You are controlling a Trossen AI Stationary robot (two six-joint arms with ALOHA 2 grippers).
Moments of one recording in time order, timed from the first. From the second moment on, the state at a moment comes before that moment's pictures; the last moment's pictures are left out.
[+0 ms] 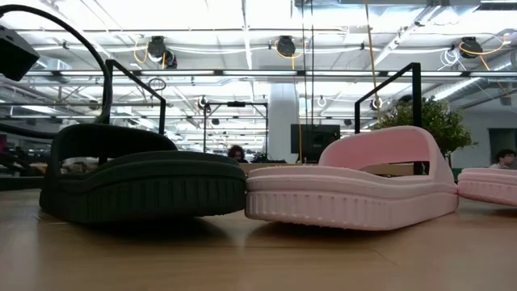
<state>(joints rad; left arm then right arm) -0.75 1.99 1.31 -1.57 0.11 -1.89 0.70 1.17 0.70 0.45 0.18 -0.14</state>
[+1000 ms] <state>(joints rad) -0.92 1.98 1.65 -1.57 0.09 -1.79 0.74 1.17 0.70 0.51 0.18 -0.15</state>
